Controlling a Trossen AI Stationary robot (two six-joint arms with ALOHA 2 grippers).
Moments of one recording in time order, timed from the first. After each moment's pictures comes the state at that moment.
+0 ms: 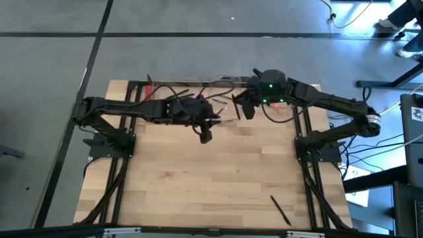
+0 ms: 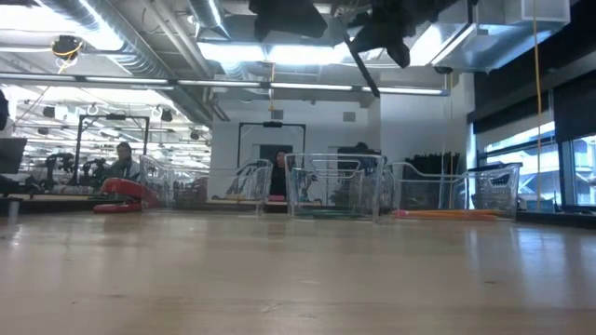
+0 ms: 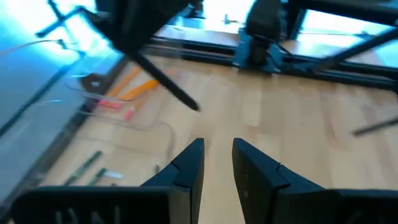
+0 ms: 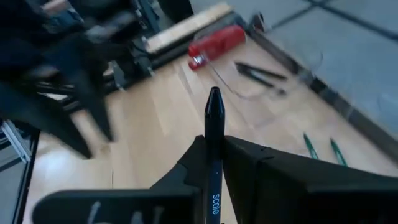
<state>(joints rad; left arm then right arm) 0.04 1.50 1.33 -0.34 -0.19 -0.12 -0.34 1.27 1.19 -0.43 -0.15 0.28</state>
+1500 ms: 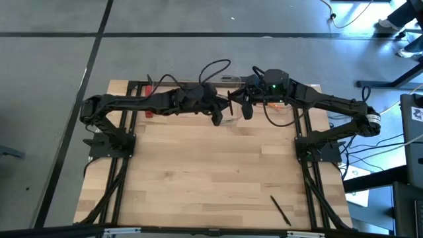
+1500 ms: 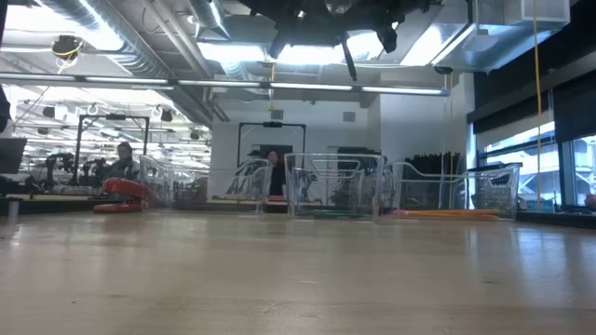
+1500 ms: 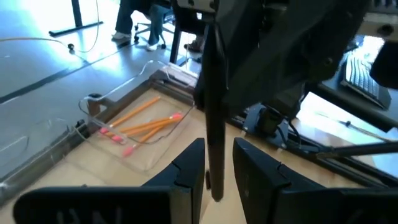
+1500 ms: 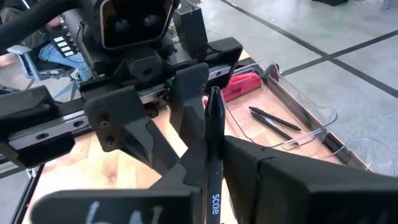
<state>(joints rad) 0.17 1.57 1.33 -0.07 -0.14 -0.33 -0.31 1.27 1.19 -0.26 -0.15 0.20</state>
